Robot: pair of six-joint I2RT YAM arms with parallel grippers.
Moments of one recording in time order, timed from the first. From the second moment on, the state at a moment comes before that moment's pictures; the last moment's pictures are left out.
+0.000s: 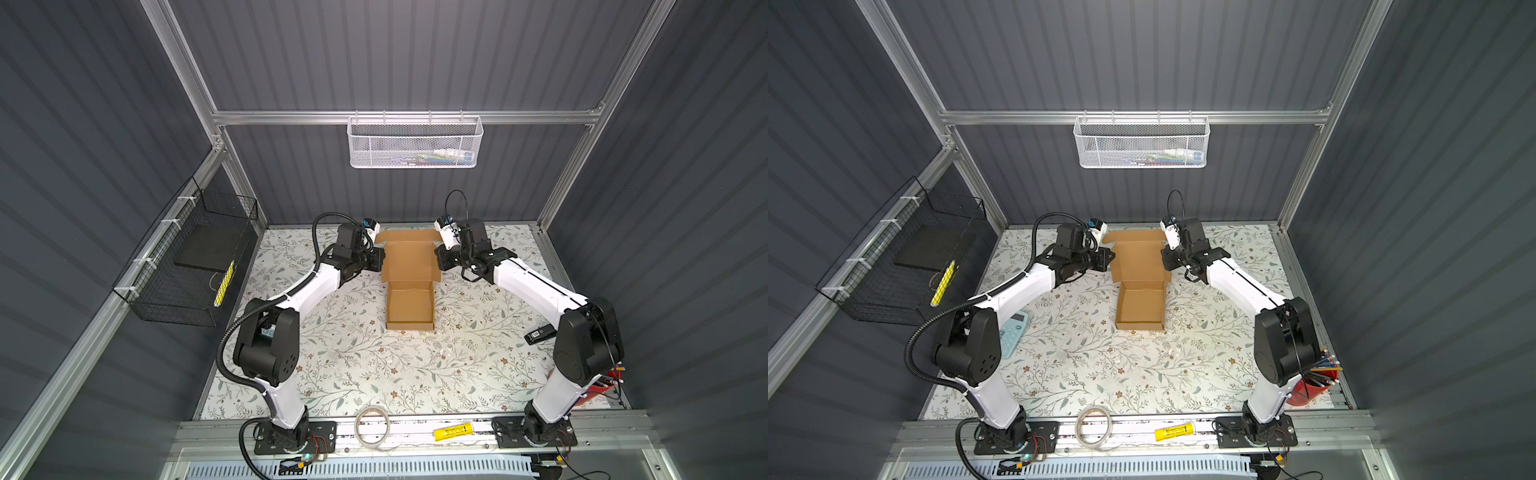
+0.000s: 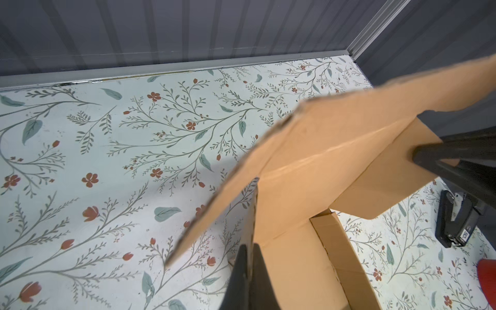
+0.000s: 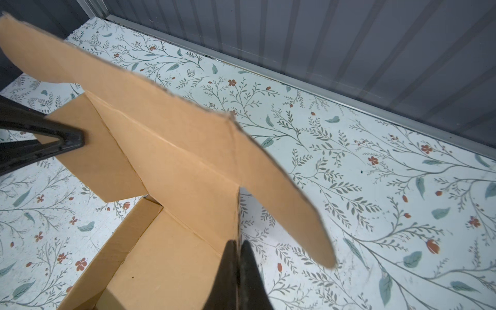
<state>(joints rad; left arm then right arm) -0.40 1.76 1.33 -0.20 0.28 -0.17 0.43 1.71 1.36 -0.29 -0.08 -0.02</state>
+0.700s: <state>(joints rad) -0.49 1.57 1.07 -0.03 0.09 -0.22 0.56 1.57 1.08 -0.05 0.16 0.09</state>
